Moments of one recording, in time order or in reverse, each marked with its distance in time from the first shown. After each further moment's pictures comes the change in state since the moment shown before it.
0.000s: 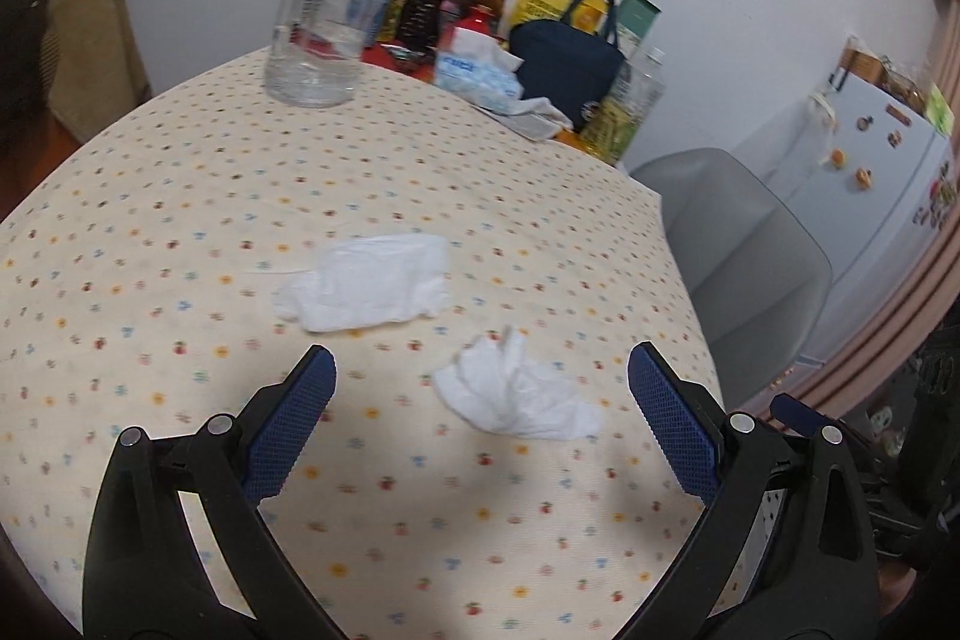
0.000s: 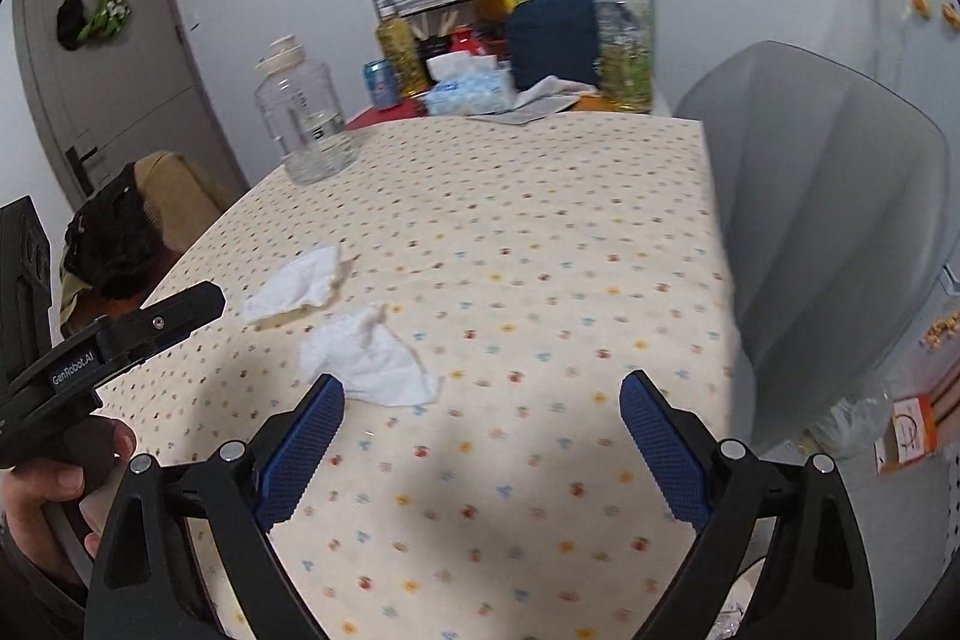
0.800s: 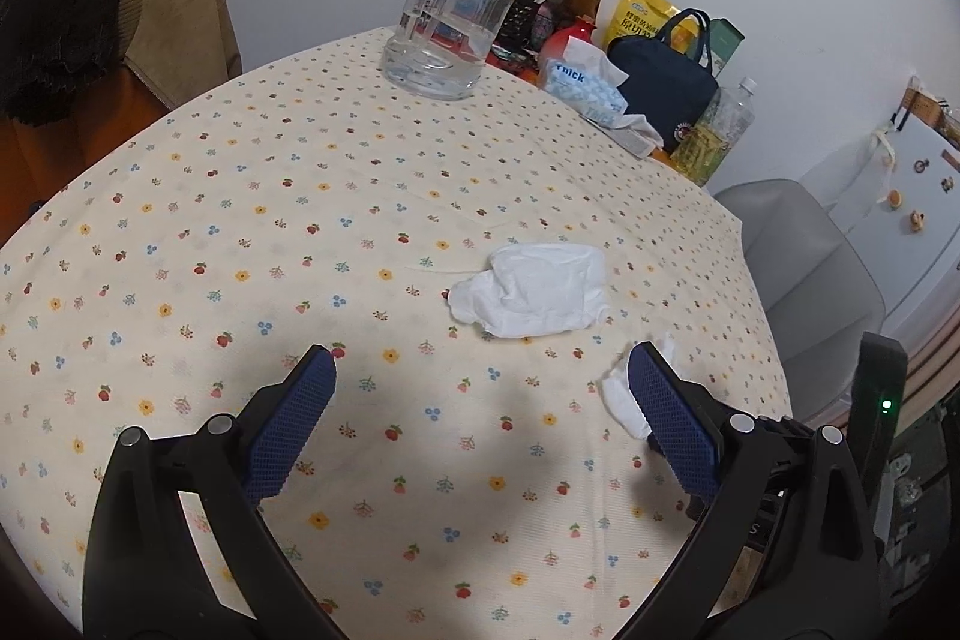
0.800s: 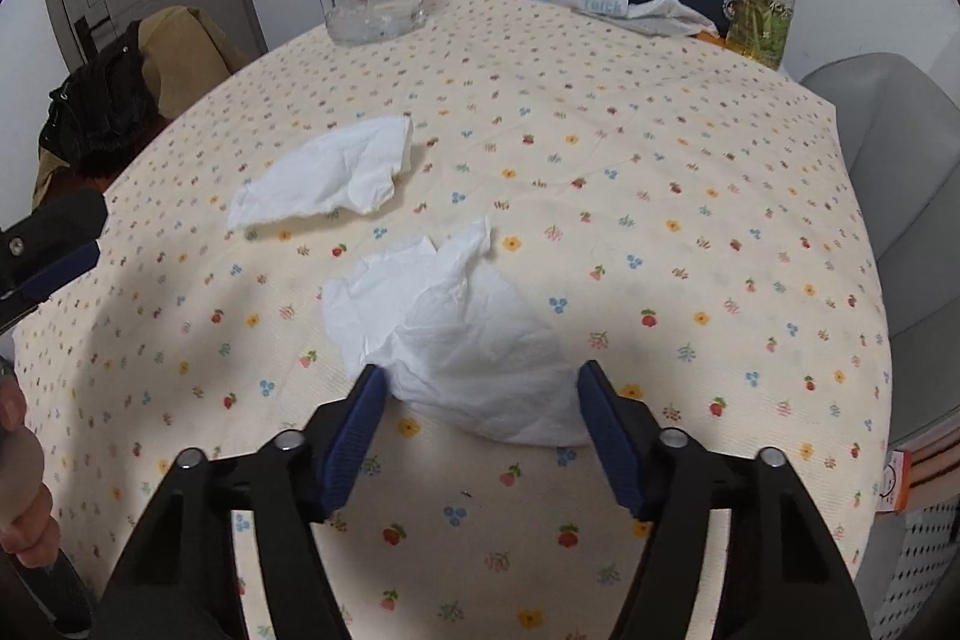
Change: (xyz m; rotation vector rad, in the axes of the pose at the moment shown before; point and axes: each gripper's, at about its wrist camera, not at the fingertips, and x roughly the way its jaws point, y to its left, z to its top) left arm -0.006 0.074 0.001 -0.091 0.004 0.118; right arm 0.118 0.069 -0.007 -0.179 0.200 -0.019
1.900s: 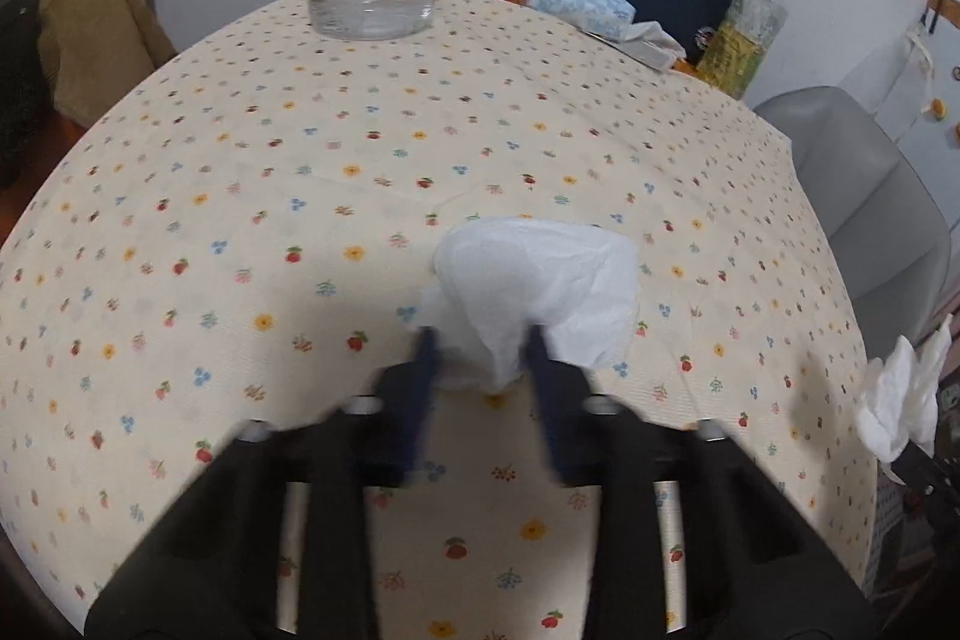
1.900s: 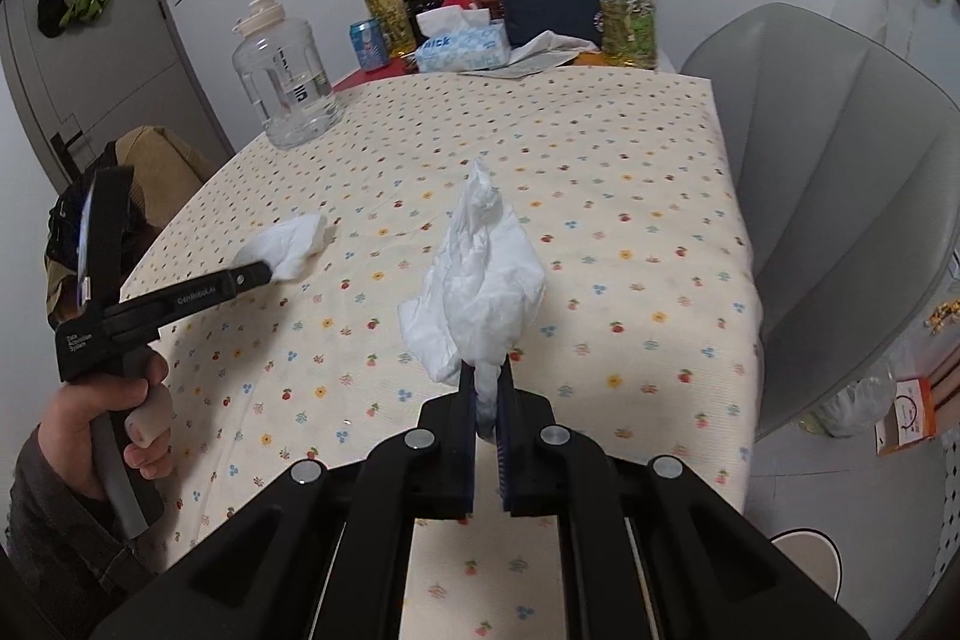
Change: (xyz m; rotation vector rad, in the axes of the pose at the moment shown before) left arm 0.096 -0.046 0.018 0.143 0.152 0.101; right arm -0.092 -0.088 -0.034 0.224 -0.129 -0.005
